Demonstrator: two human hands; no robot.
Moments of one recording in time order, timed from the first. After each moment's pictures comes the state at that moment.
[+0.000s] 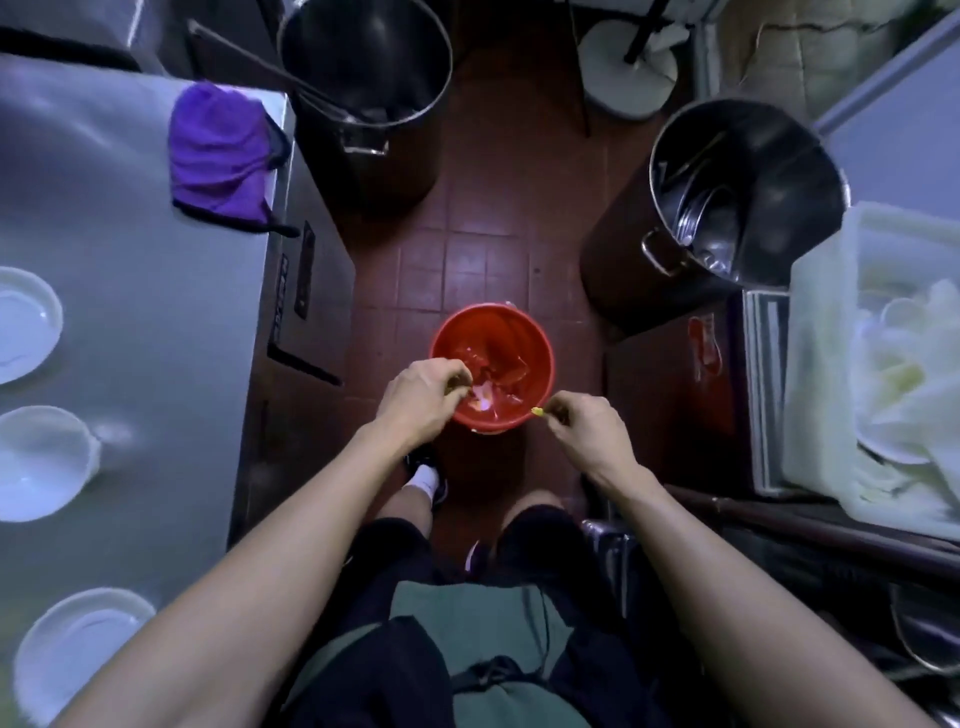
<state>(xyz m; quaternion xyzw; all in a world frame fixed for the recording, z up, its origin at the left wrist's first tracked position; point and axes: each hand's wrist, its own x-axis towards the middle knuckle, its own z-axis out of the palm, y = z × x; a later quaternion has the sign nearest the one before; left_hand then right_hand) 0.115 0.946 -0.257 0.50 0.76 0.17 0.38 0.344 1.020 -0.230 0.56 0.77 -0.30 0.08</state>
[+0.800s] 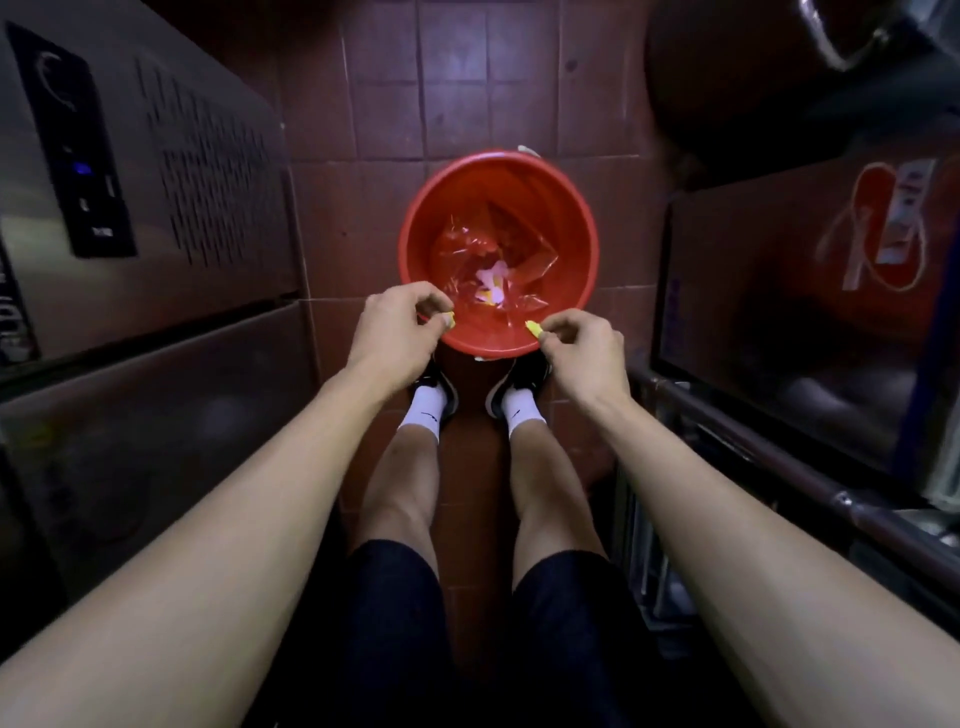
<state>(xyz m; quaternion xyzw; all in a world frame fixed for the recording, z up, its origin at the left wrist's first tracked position) 0.116 1.032 -0.471 0.34 0.80 0.13 0.47 0.324 1.092 -0.471 0.70 0.54 -0.46 0.06</state>
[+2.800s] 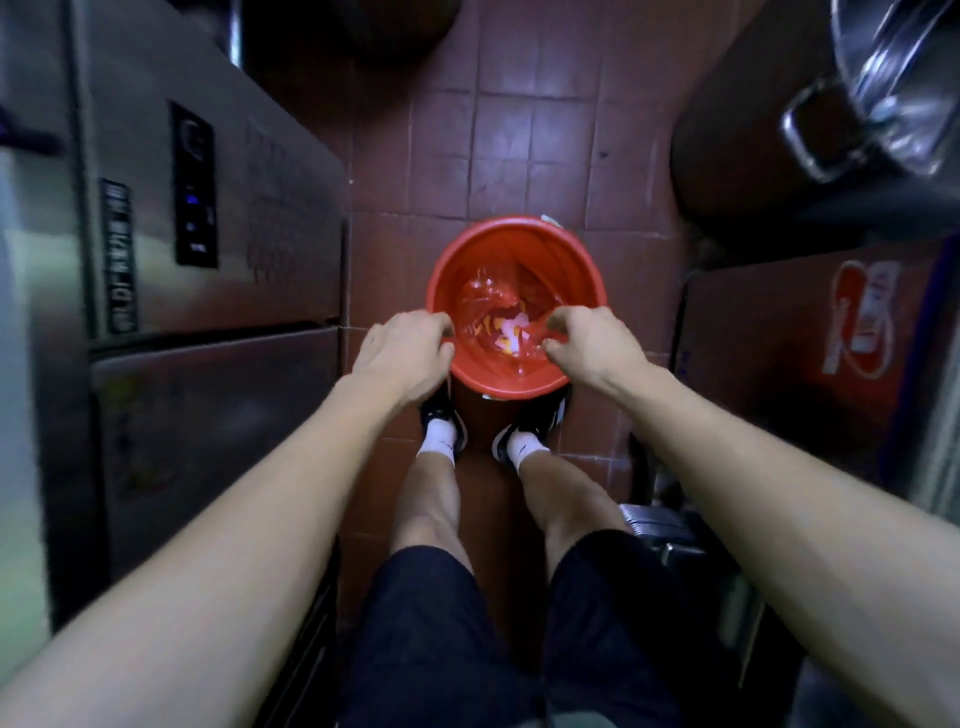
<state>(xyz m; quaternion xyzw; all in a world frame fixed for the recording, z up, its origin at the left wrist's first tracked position) 0.126 1.057 -0.401 0.48 0.78 -0.11 0.39 0.315 1.176 -0.425 0.47 0.76 -0.37 0.25</state>
